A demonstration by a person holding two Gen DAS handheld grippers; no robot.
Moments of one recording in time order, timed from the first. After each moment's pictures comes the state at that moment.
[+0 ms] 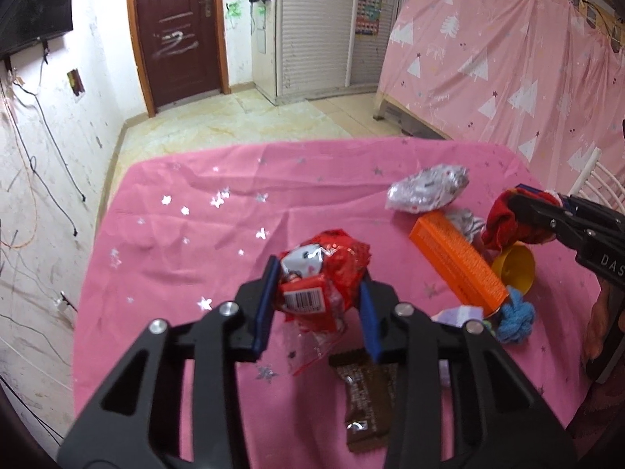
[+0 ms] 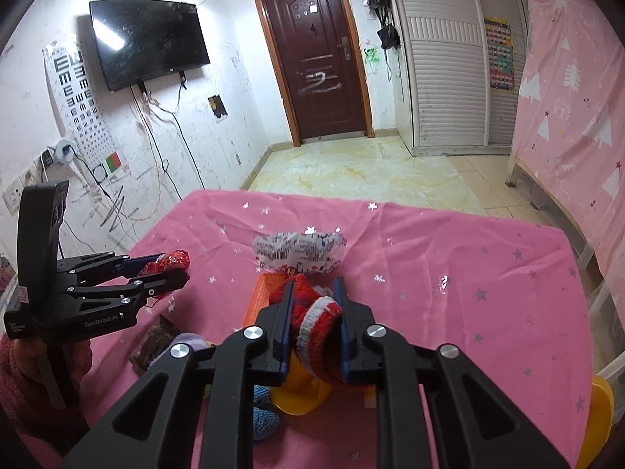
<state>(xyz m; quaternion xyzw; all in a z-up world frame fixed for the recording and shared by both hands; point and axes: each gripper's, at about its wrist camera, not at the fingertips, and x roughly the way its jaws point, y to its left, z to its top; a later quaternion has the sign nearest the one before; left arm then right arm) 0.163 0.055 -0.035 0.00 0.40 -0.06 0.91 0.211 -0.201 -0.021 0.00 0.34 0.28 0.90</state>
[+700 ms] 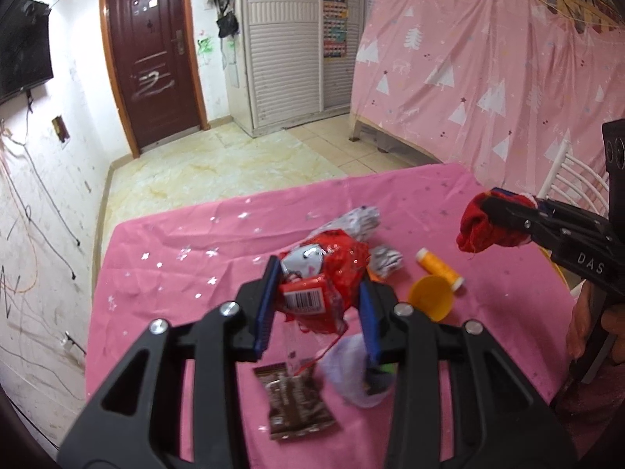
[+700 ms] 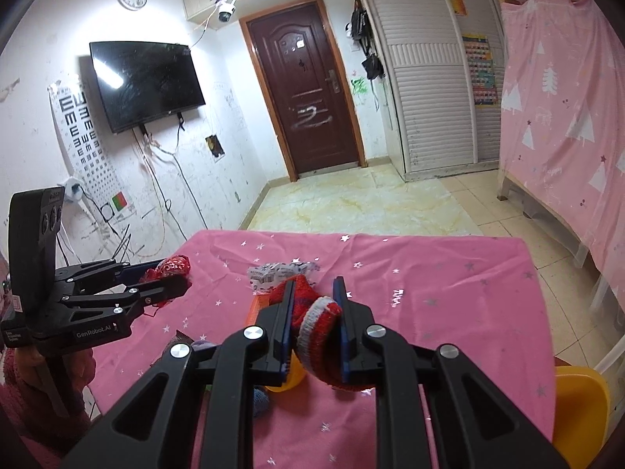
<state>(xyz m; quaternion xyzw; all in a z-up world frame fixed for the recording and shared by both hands) 0.140 -0.006 0.016 0.04 0.36 -0.10 0.93 0.179 -0.257 0.012 0.05 0.29 0.27 0.92</state>
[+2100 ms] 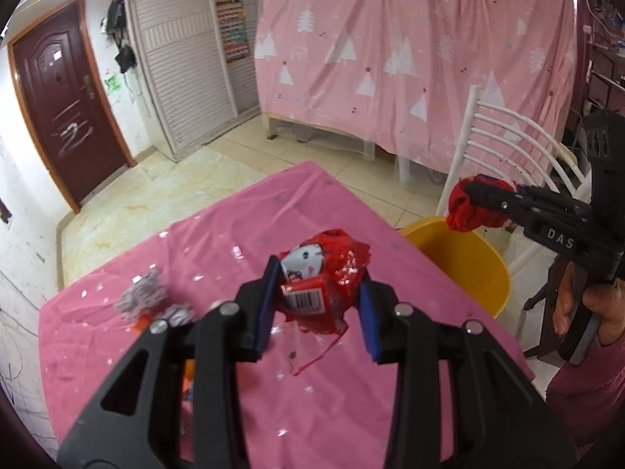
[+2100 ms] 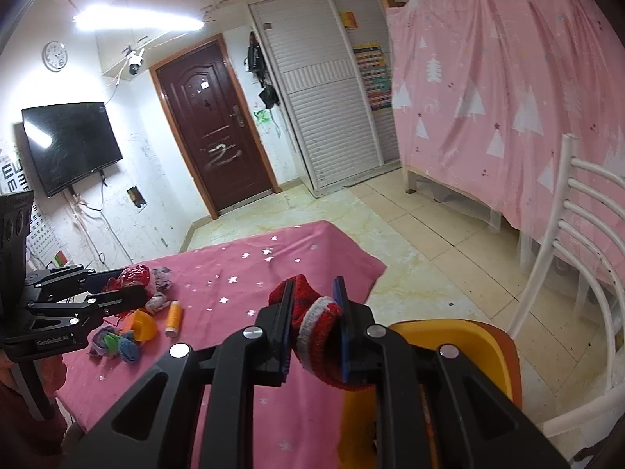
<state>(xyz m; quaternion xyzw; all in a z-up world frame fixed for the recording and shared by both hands) 0.142 -0.200 0.022 0.13 0.36 -0.23 0.90 0.126 -0.464 -0.008 0.12 0.27 0.12 0.95</state>
